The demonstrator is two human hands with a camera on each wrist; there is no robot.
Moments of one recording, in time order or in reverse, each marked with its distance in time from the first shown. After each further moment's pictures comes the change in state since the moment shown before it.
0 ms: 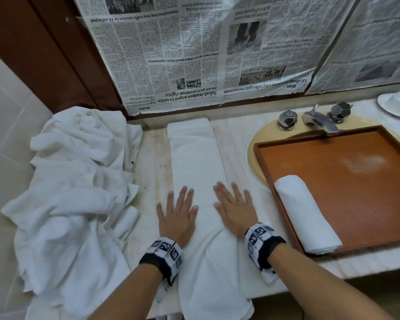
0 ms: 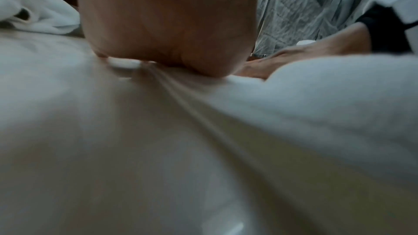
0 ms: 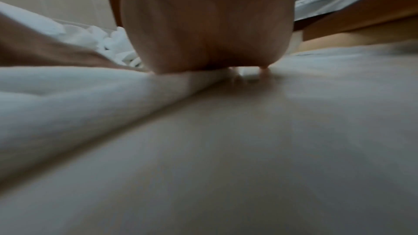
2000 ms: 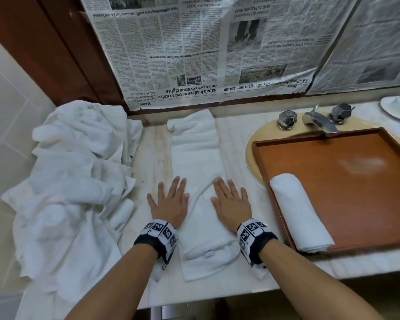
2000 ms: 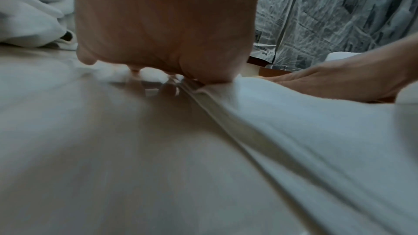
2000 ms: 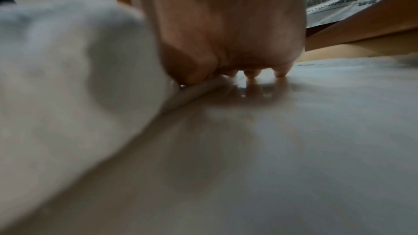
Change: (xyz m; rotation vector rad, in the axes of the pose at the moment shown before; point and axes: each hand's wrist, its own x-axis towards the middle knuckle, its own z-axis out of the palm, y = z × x) left_hand 0.016 0.003 -0.015 -0.019 -0.041 -0.127; right_hand 0.004 -0.001 0.001 -0.006 0.014 0.074
